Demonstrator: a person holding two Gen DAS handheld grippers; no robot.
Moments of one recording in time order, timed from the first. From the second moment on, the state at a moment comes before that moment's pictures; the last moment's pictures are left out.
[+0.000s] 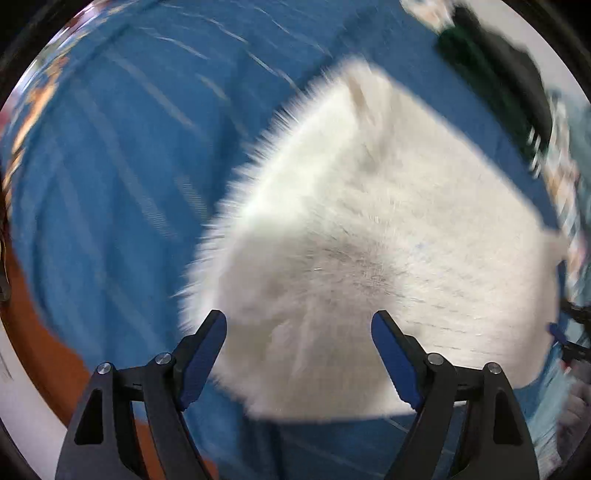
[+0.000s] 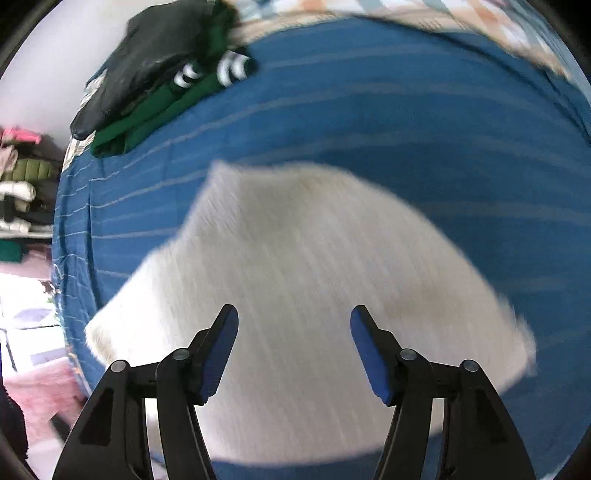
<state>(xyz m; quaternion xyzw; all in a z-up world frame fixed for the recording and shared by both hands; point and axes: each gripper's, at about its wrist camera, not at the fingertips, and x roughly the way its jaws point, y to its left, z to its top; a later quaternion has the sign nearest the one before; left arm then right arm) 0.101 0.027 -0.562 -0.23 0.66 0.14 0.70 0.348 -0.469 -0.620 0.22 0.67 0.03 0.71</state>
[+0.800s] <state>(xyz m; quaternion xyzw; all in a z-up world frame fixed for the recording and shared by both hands) 0.140 -0.021 -0.510 -0.11 0.62 0.11 0.77 0.182 -0.627 -0.736 0.55 0.55 0.04 0.63</state>
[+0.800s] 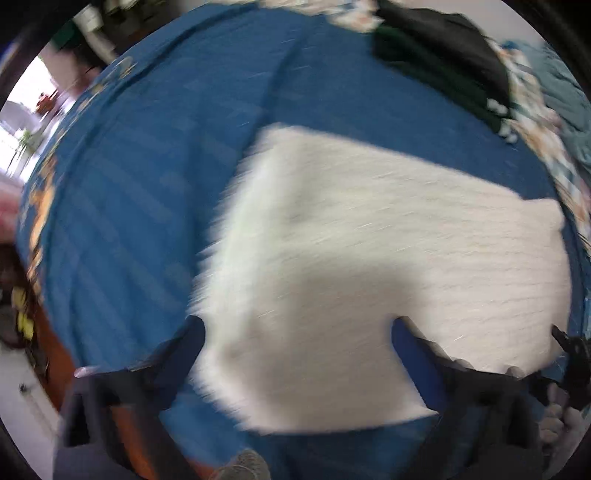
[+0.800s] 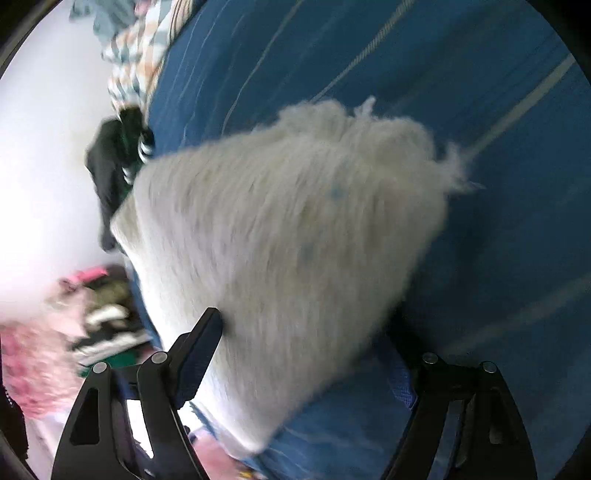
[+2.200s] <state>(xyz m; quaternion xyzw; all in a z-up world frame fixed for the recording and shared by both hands) 0.064 0.077 -0.529 -0.24 0.58 0.24 0.74 0.171 -0.154 -0.572 0.03 0.56 0.41 0.72</state>
